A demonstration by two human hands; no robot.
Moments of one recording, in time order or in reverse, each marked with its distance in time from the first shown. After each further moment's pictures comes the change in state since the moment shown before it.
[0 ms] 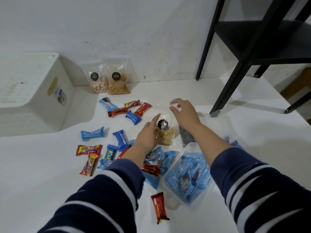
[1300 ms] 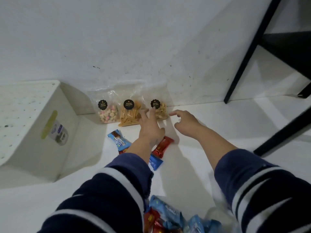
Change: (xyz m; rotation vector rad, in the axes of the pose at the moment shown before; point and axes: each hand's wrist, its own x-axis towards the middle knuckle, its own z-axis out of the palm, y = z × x) left_hand 0.171 -0.035 -0.085 -0.004 0.195 -0.070; right_hand 0.159 -0.036 0.071 -0.027 -0.242 0.062
